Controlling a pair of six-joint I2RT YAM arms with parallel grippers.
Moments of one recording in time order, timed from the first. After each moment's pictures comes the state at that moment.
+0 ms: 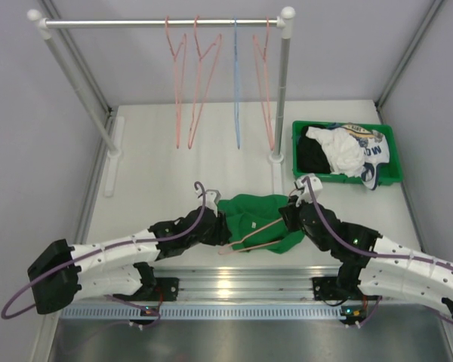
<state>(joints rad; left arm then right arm) -1.03 1.05 0.50 -0.18 -0.20 -0.77 1.08 0.73 0.58 -0.34 0.56 0.49</state>
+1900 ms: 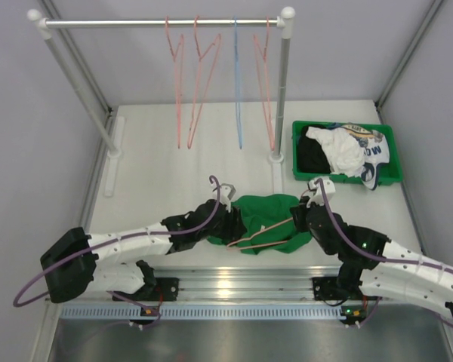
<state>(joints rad) -1.03 1.19 0.56 0.00 -0.12 -0.69 1.08 0.64 0.57 -0.46 0.68 0.56</state>
